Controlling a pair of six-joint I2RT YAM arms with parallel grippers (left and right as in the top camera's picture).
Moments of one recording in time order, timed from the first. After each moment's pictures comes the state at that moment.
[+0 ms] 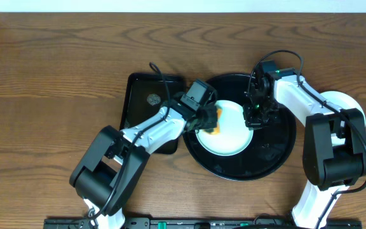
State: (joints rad) left arm -0.64 1.88 1.10 -0.27 0.24 -0.64; right arm 0.20 1.99 1.29 -1.00 -0.19 0.12
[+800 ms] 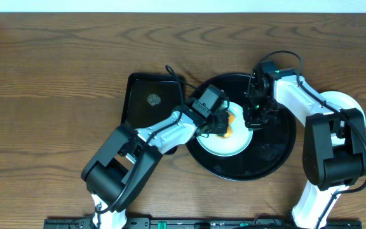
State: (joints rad) left arm -0.70 1.95 1.12 -0.23 0.23 -0.63; right arm 0.20 1.99 1.29 -1.01 -0.19 0.12
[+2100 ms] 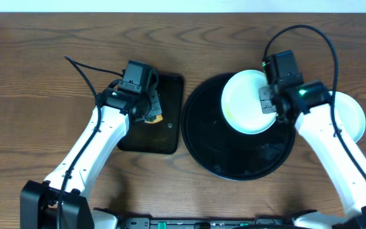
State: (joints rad) left arm -0.29 1.52 1.11 -0.76 0.01 -0.51; right arm 0.34 1.48 1.26 -0.91 0.40 0.09
